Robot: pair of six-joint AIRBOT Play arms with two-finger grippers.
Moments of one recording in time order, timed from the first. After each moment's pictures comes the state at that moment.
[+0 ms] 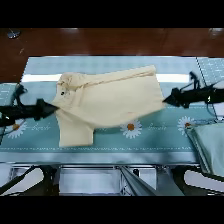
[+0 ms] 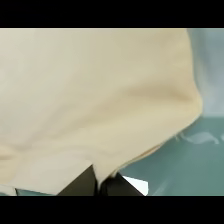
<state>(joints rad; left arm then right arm) 0.49 -1.15 0.69 0.50 -1.23 -1.00 -0.28 -1.37 1.06 -0.81 1.22 1.29</state>
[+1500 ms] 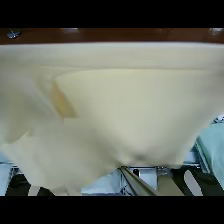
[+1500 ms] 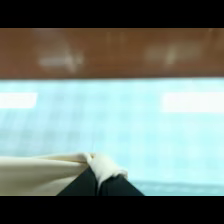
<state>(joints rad) 0.25 -0.52 1.42 1.27 -1.24 -1.45 -0.26 -0.70 1.62 -1.22 1.52 1.52</state>
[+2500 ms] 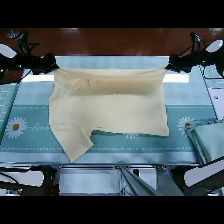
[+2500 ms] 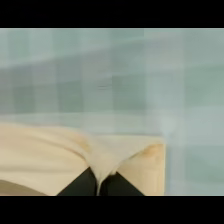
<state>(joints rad) 0.14 -1.61 1.48 1.02 -1.00 -1.48 -0.17 -1.80 1.72 -1.05 1.14 1.45</state>
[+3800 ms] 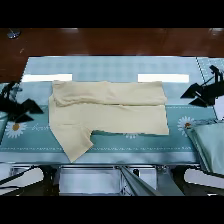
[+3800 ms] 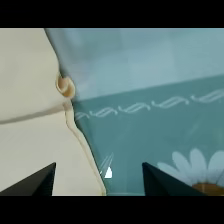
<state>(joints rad) 0.53 -1.29 0.91 1.21 -1.35 -1.36 -0.44 -1.39 1.13 -1.12 1.34 1.41</state>
